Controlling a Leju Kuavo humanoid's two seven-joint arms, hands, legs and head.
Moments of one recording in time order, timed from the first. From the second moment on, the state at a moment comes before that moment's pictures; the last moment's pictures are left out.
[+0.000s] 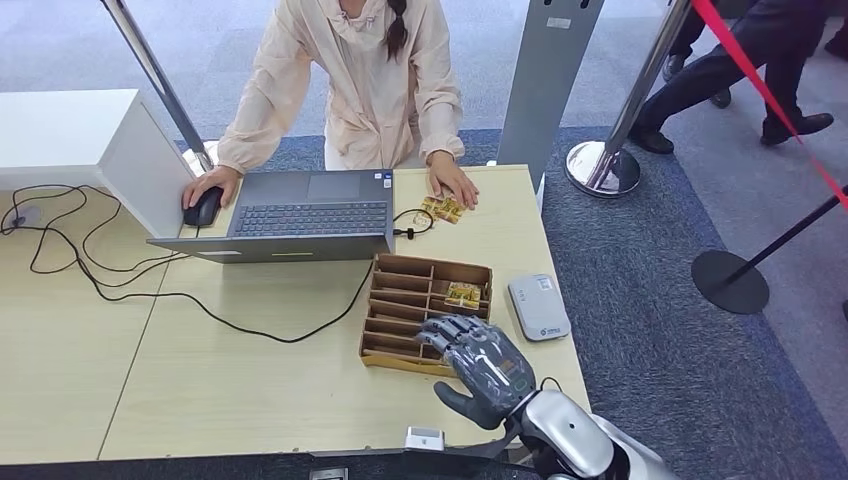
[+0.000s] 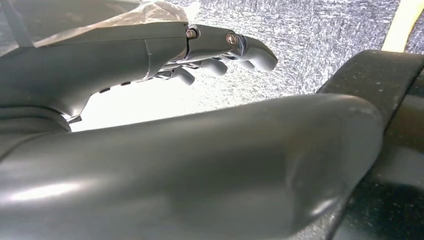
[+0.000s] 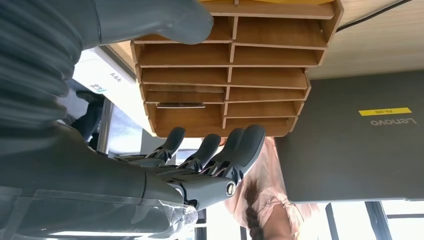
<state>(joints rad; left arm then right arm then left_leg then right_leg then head) -0.10 0.09 -0.75 -0.20 -0.55 -0.42 0.25 -0.21 -0.42 0.88 -1.84 0.89 -0.18 0.15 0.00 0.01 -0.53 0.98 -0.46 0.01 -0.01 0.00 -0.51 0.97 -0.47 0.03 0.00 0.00</state>
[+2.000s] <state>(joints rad) -0.10 0.10 -0.75 -0.20 -0.55 -0.42 0.26 -0.18 -0.28 1.00 -1.61 0.92 -0.47 0.20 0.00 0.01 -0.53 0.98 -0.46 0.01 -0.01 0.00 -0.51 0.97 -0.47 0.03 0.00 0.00</state>
